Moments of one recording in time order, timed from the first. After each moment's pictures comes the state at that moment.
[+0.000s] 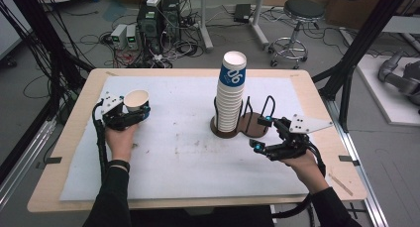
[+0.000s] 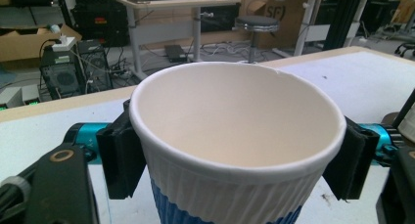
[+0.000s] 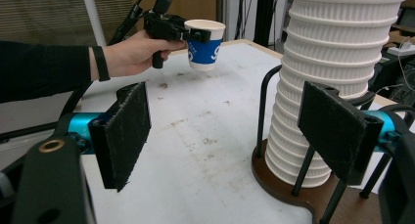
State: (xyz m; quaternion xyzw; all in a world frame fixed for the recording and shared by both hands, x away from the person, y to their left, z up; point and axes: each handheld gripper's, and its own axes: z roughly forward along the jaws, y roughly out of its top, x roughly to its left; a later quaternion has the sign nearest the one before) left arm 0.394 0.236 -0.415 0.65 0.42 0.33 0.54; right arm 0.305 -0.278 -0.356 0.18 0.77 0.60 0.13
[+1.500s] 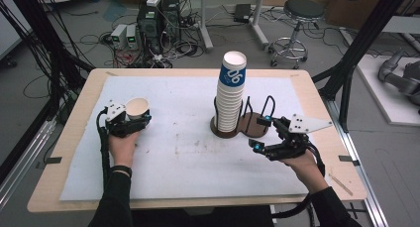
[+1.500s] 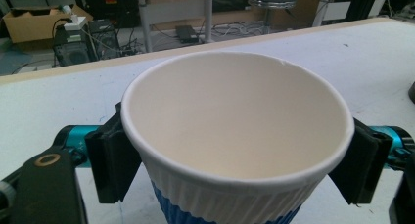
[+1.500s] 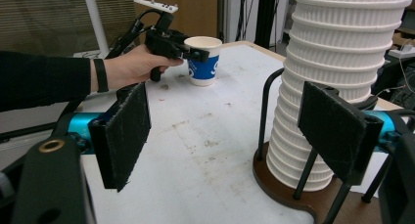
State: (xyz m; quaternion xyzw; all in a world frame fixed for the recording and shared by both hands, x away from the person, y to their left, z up) left arm 0.388 0.235 -0.441 0.66 0.44 0.33 0.51; right arm 0.304 -0.276 -0.354 0.18 0.77 0.60 0.13
